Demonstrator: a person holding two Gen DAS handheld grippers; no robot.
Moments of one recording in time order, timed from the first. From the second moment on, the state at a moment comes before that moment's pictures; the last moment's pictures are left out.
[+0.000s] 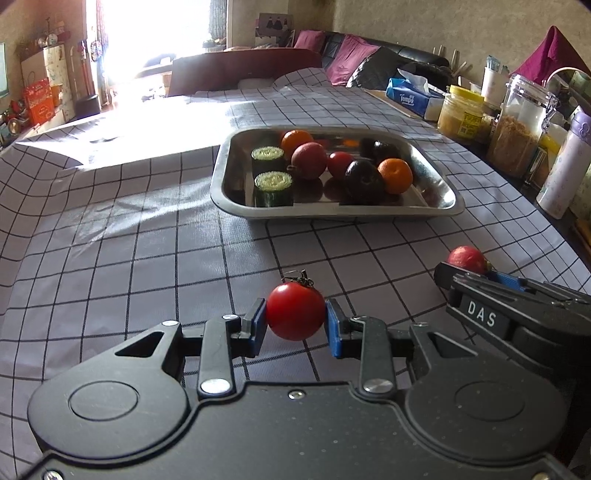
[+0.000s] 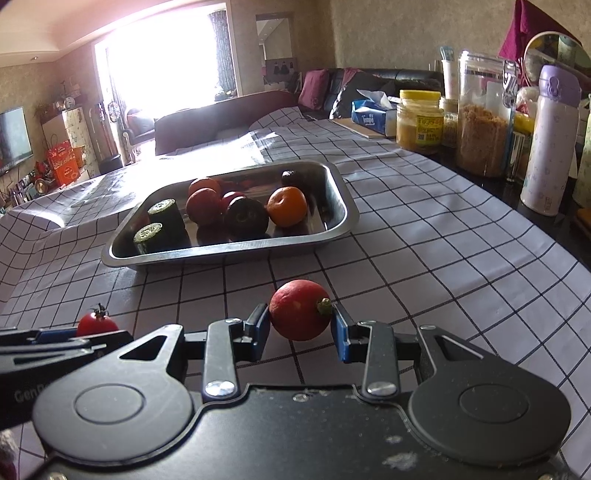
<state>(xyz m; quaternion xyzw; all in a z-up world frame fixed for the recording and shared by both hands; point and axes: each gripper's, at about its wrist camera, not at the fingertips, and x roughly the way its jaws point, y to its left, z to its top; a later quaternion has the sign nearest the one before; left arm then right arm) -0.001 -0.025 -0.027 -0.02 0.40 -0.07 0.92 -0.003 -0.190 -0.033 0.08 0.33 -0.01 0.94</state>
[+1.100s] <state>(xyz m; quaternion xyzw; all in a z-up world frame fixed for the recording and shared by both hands) 0.102 -0.026 0.032 -0.05 0.42 -0.06 0.90 0.095 -0.200 0.044 0.14 0.38 -0.01 0.91</state>
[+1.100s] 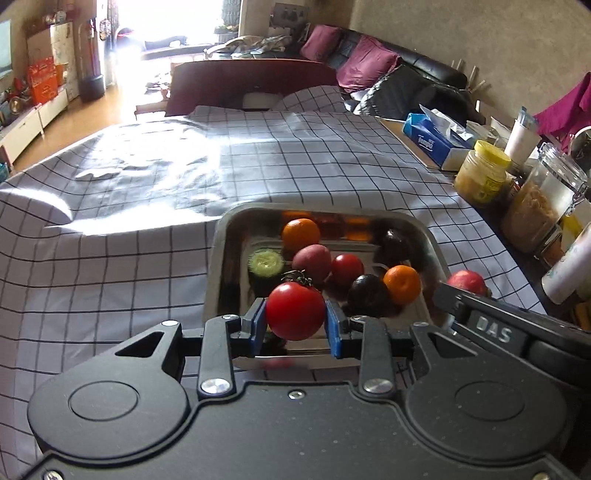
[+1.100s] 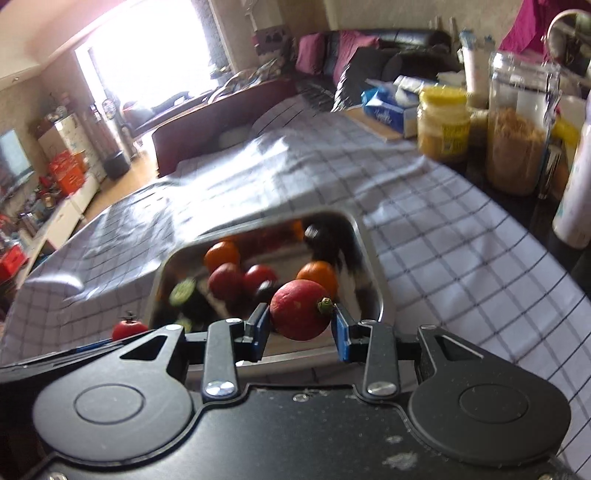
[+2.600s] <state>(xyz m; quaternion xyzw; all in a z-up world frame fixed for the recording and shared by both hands) 0.101 -0.041 0.012 -0.02 0.44 -0.03 0.90 0.087 -0.203 0.023 0.11 0.36 -0.02 0.93</state>
